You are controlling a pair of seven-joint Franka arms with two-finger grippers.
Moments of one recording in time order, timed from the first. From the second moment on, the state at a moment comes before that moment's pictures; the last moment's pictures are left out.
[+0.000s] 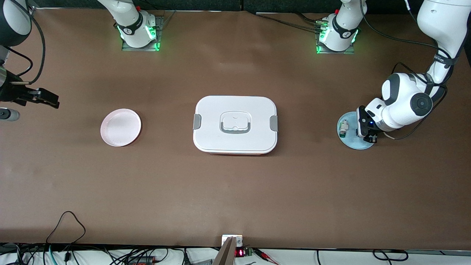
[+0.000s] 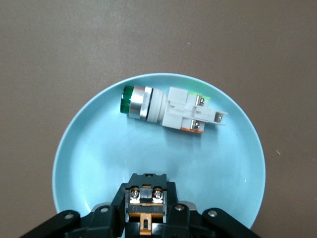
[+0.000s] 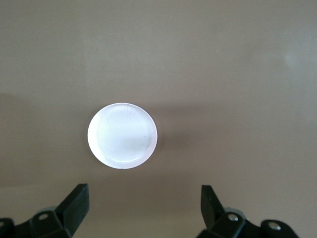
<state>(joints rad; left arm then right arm) 0.45 0.41 -0.34 -2.22 0.16 2.52 1.56 -0.05 0.11 0.01 -1.60 -0.11 1.64 0.01</state>
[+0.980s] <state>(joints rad) 0.46 0.43 -0.34 -2.20 0.16 2.52 1.51 -0.08 0.03 0.00 -1.72 -0.04 1.66 0.00</state>
